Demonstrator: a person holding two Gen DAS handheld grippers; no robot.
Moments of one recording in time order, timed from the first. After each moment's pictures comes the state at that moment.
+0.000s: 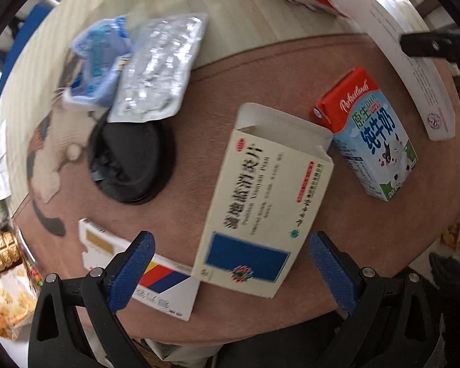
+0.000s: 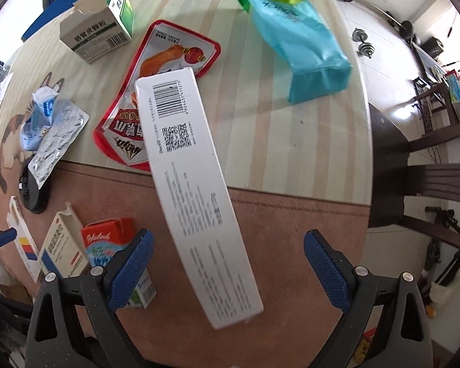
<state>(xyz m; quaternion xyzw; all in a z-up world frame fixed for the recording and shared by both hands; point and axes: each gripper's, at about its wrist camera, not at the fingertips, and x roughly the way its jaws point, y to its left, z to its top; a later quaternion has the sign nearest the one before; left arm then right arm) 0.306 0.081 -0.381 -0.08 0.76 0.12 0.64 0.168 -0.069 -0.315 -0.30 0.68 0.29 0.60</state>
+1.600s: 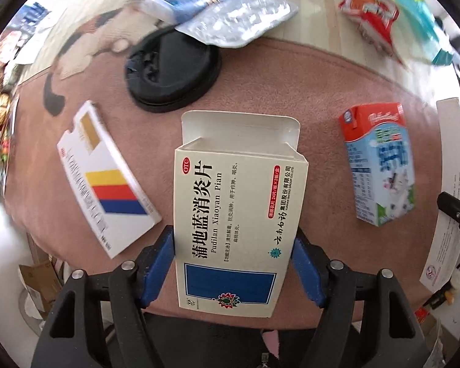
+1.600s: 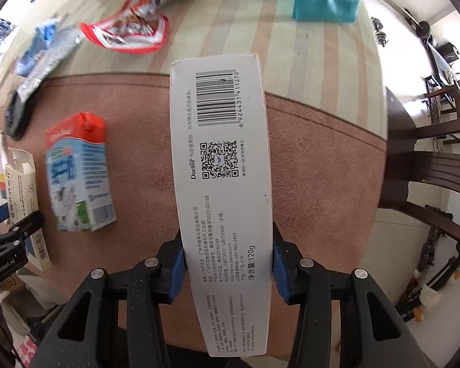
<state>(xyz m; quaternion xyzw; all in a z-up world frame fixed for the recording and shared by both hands) 0.216 0.058 -0.339 -0.27 0.66 0.30 0.63 0.109 -0.150 -0.310 -0.33 0.69 0.31 0.57</state>
